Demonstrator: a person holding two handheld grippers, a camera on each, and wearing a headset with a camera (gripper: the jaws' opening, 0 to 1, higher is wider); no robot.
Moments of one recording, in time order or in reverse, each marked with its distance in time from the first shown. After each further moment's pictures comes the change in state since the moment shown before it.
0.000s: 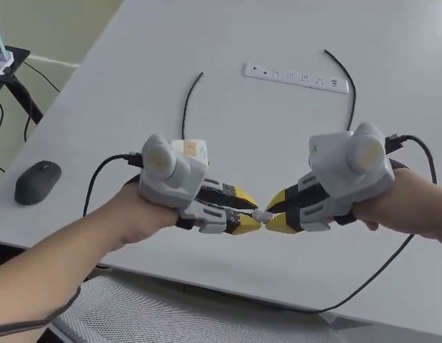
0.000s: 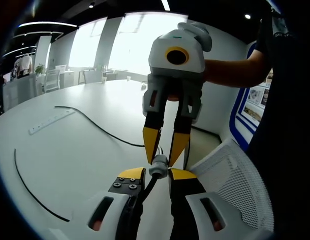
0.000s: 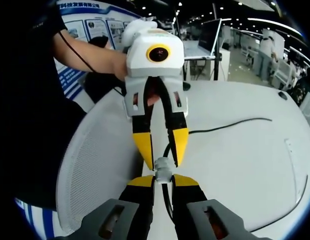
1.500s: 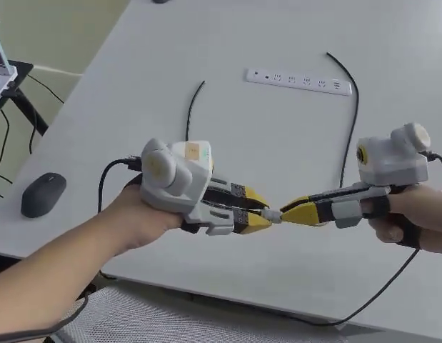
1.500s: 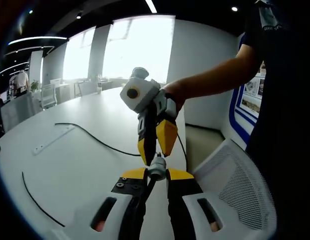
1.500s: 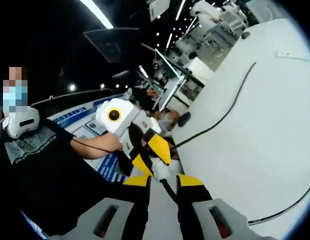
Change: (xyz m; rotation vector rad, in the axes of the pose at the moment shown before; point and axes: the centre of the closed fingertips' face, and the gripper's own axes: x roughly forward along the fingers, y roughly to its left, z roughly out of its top) left arm -0.006 -0.007 0.029 0.121 -0.023 0.001; right arm -0.030 -0.006 0.016 0.765 -0.479 0.403
